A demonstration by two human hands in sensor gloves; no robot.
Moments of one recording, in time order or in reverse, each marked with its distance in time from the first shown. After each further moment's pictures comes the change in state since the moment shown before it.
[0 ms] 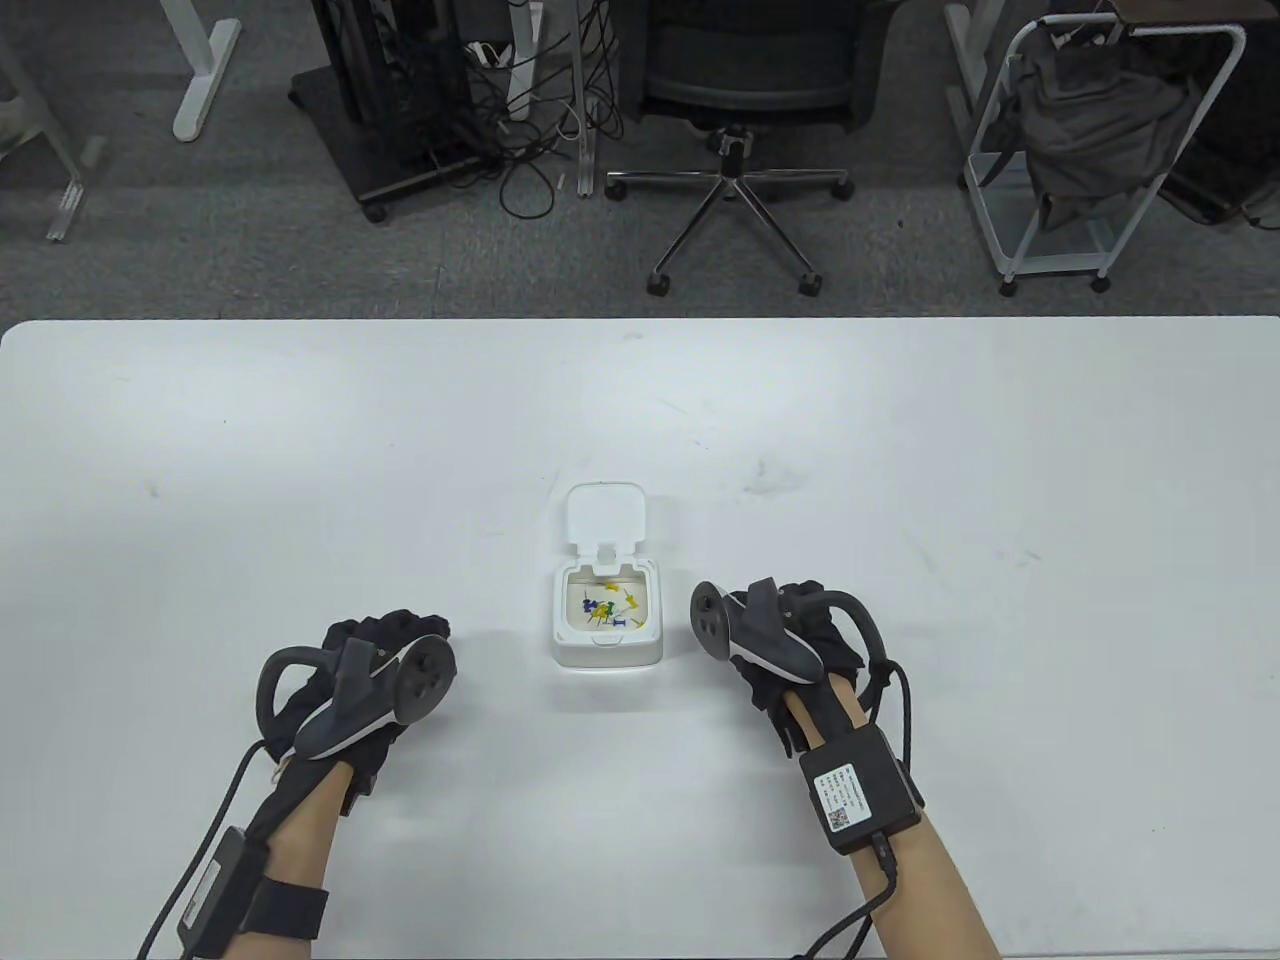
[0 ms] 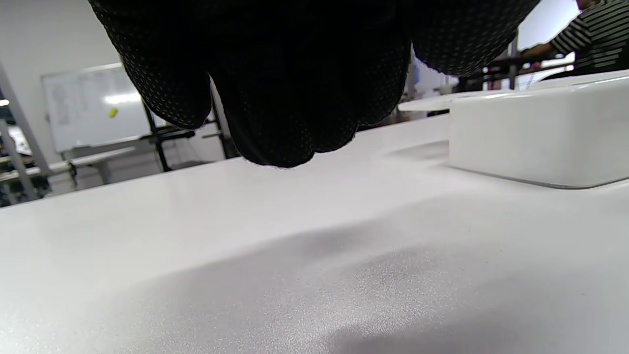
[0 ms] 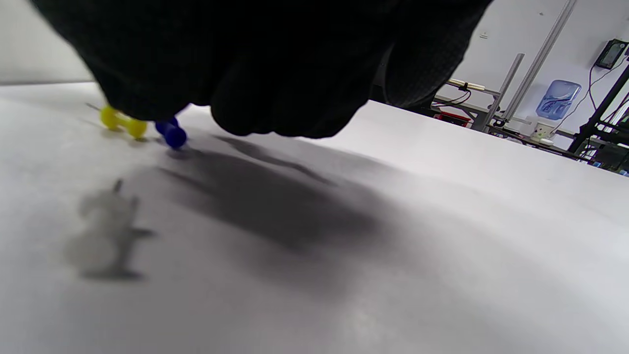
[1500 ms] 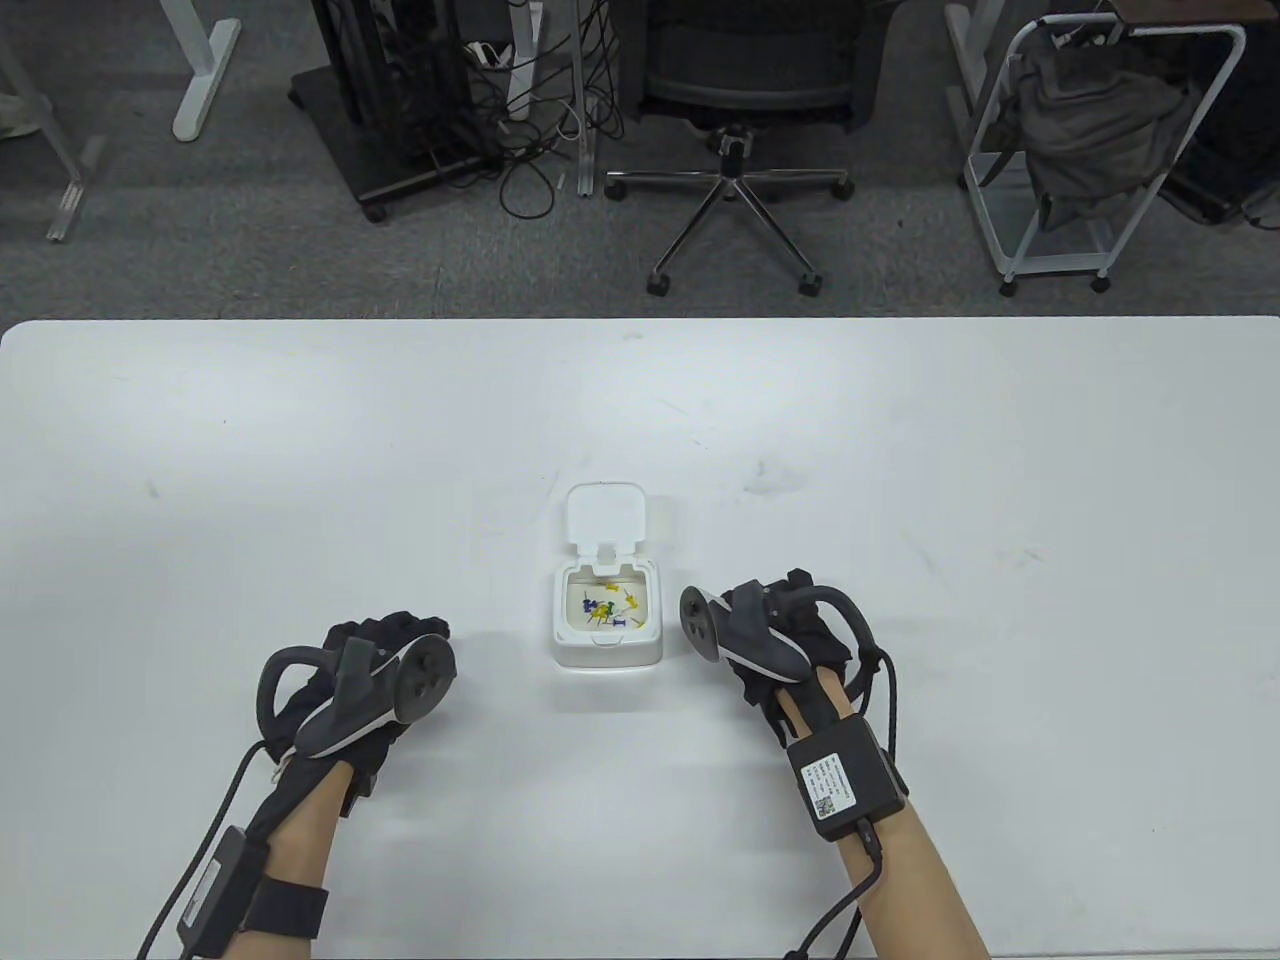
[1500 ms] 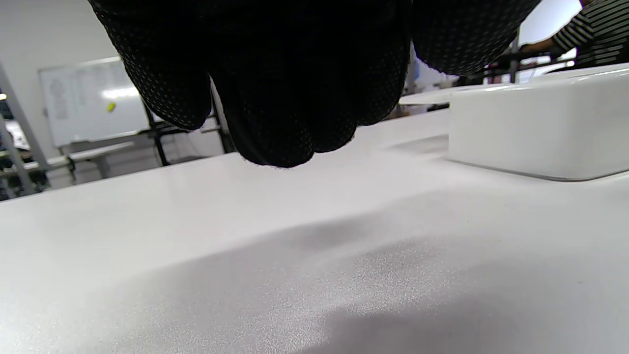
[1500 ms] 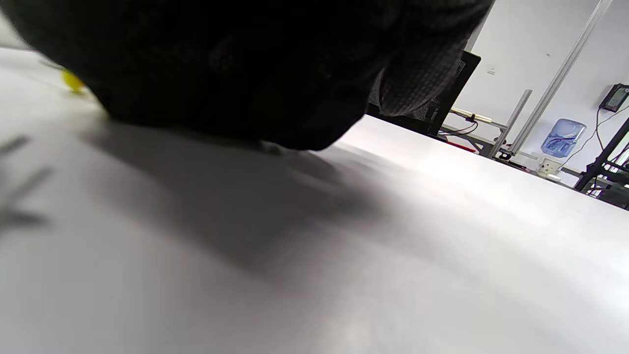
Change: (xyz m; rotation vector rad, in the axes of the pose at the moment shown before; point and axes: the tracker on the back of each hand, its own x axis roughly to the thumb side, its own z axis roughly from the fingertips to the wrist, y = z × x) left_hand 0.000 -0.002 -0.001 -0.015 -0.002 0.004; right_hand 0.008 0.004 -0.010 -0.067 -0.033 0.053
